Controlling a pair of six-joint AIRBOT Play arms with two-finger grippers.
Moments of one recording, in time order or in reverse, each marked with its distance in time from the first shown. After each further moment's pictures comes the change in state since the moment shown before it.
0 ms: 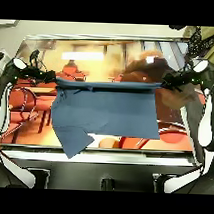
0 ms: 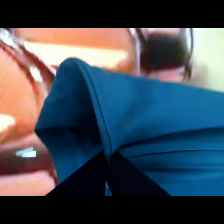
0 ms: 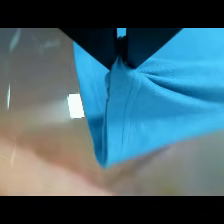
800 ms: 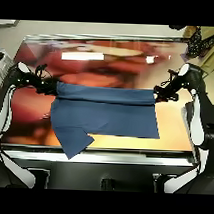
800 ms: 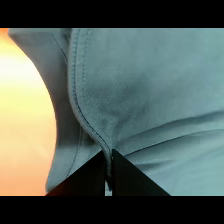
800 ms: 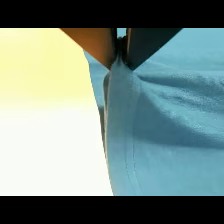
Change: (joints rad) left arm -0.010 -0.018 -0.047 0.056 -0.229 0.012; right arm 0.116 -0.027 -0.038 -0.213 0.220 0.077
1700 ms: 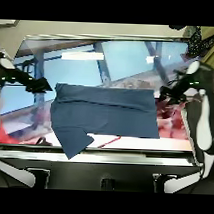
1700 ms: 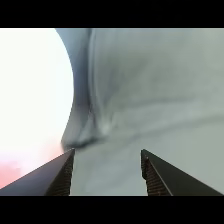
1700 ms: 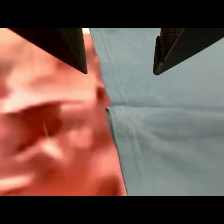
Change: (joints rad) left arm 0.100 0.142 -0.047 -0.054 -0.054 -0.029; right arm -0.076 0.089 -0.014 0.023 0.098 -0.083
